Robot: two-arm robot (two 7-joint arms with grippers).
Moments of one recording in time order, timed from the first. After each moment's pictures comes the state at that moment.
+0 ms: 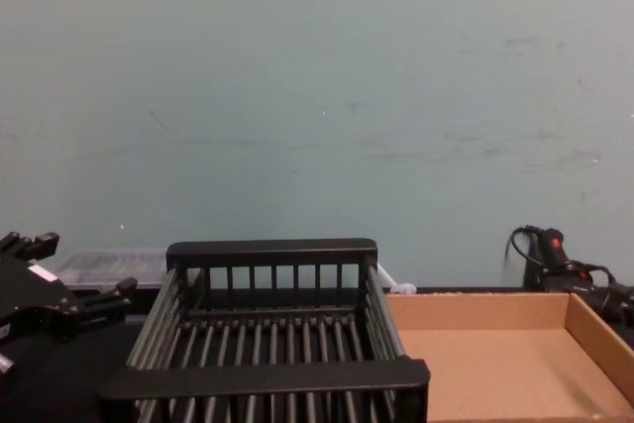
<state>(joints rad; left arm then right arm) -0.20 0.60 0.45 -1.41 -0.25 -0.12 0.03 0.20 0.60 -0.45 -1.41 0.25 -0.12 -0.03</state>
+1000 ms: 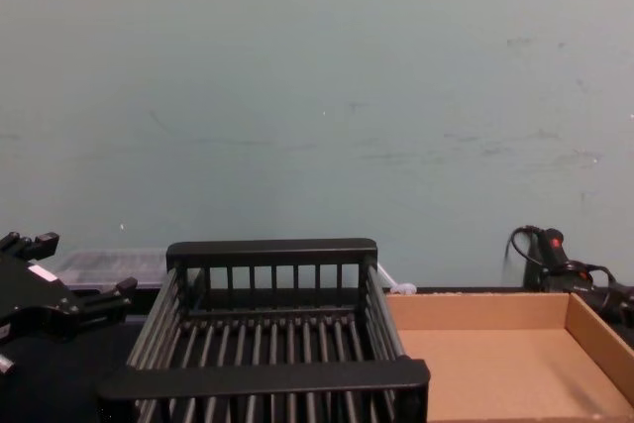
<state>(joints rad) -0.20 0.60 0.45 -1.41 -0.25 -0.12 0.03 0.20 0.60 -0.45 -1.41 0.25 -0.12 -0.03</state>
